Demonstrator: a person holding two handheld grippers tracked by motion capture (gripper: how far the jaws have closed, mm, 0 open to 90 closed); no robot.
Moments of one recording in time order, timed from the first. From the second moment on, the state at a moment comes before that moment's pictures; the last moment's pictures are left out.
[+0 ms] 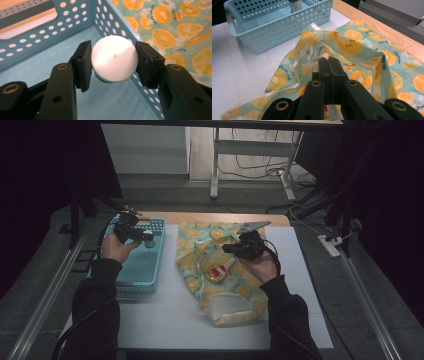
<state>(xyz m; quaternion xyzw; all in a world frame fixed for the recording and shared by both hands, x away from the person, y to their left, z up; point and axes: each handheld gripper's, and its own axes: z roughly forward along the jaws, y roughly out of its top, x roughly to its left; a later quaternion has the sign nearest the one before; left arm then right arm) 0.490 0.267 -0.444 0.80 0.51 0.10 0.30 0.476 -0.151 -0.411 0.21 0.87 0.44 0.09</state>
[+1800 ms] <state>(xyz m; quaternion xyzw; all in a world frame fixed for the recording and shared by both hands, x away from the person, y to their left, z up) 0.428 0.128 -0.420 0.88 0.32 0.03 0.36 0.477 -0.150 -0.413 0.22 0.87 0.44 0.09</state>
